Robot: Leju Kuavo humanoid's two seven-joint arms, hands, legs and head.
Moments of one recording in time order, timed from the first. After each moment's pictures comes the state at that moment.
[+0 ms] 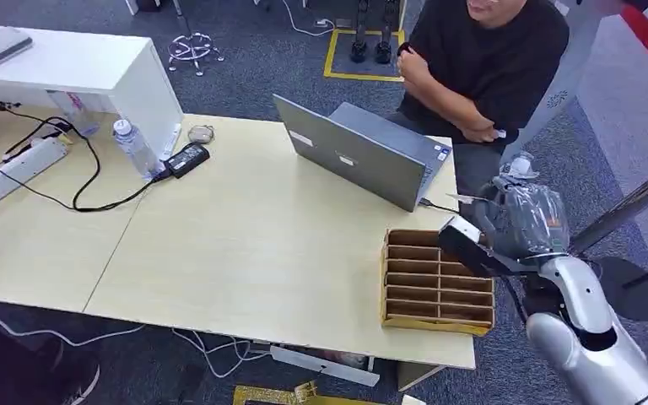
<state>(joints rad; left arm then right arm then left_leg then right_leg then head) -0.12 0.05 -1.00 -0.25 0.58 0.58 0.02 -0.53 -0.47 0.69 -1.56 0.74 -0.21 0.33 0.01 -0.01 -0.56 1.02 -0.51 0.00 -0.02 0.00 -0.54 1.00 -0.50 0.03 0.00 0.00</state>
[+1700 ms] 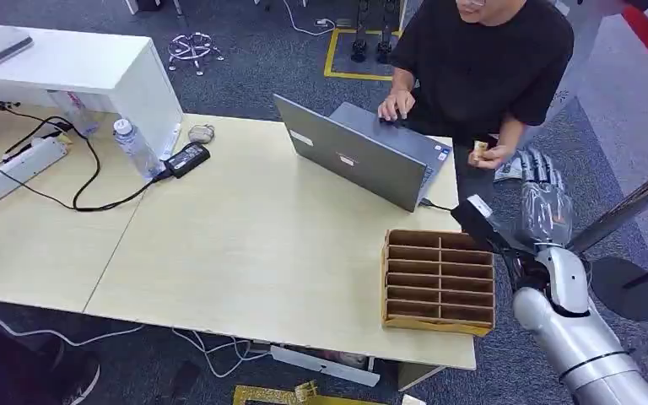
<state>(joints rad) -0.13 0.10 -1.00 -0.25 0.56 0.52 0.02 -0.63 -0.35 0.70 -1.08 0.71 -0.52 0.27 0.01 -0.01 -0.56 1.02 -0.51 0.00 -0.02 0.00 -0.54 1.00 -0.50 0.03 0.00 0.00</state>
